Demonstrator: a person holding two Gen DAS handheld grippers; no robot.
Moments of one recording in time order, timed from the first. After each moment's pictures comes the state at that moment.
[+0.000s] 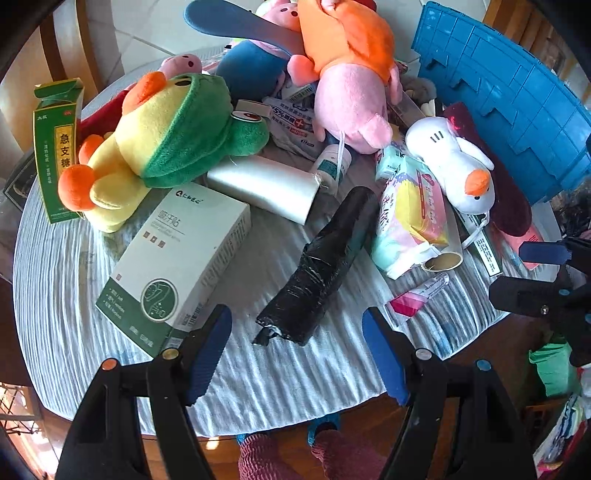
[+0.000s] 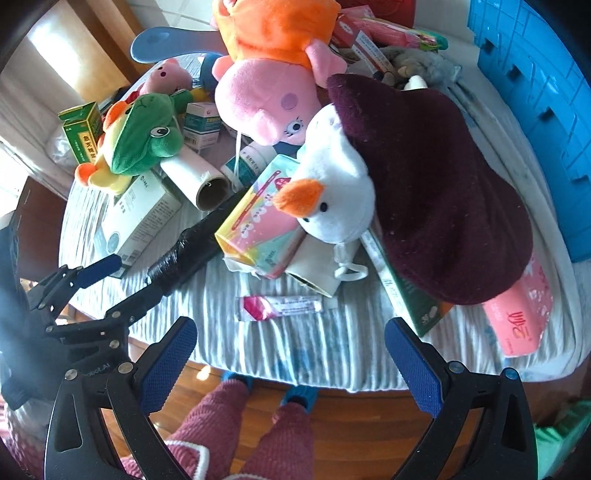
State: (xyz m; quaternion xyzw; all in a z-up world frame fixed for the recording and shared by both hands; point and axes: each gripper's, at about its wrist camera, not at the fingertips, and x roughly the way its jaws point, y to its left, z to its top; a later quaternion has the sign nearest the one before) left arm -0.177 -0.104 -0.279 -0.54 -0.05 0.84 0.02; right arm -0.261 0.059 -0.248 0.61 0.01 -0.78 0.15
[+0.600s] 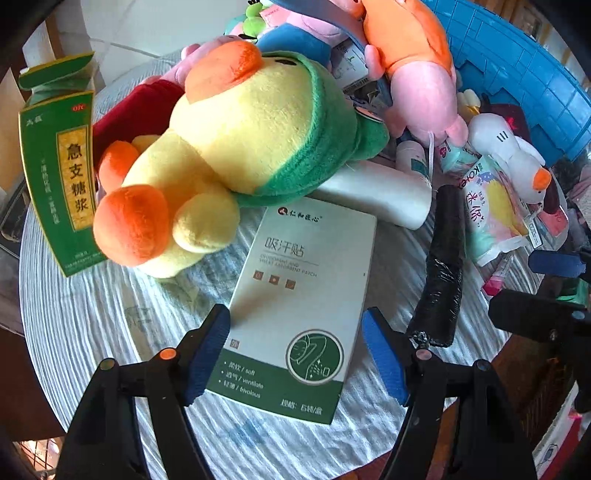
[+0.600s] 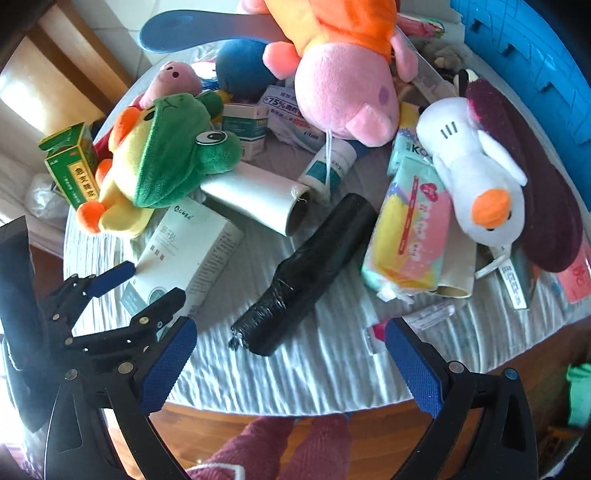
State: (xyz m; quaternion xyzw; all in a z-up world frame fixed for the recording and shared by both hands) left arm -0.213 -0.199 -0.299 -0.55 0.02 0.83 0.08; right arm -0.271 -0.051 -0.263 0.62 -0.06 -0.78 0.07
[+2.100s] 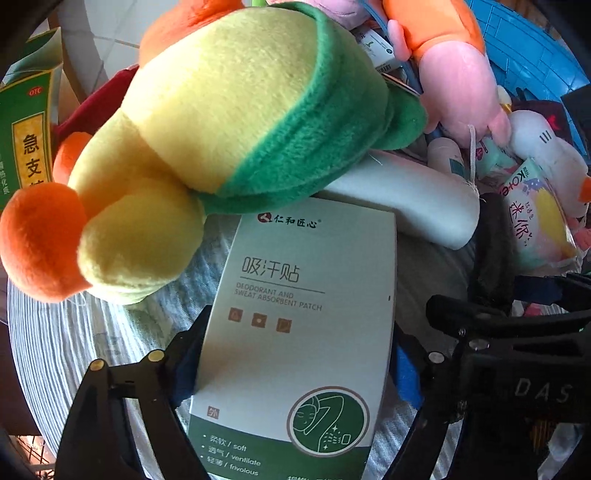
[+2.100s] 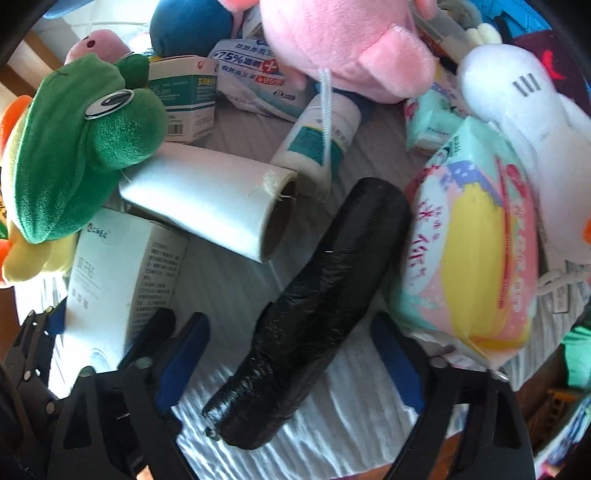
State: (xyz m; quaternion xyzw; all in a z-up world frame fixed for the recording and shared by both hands) left arm -0.223 -0.218 -0.319 -0.54 0.02 0.84 0.05; right arm -0.305 -0.070 -0.331 0.64 -0.06 -0.76 -0.01
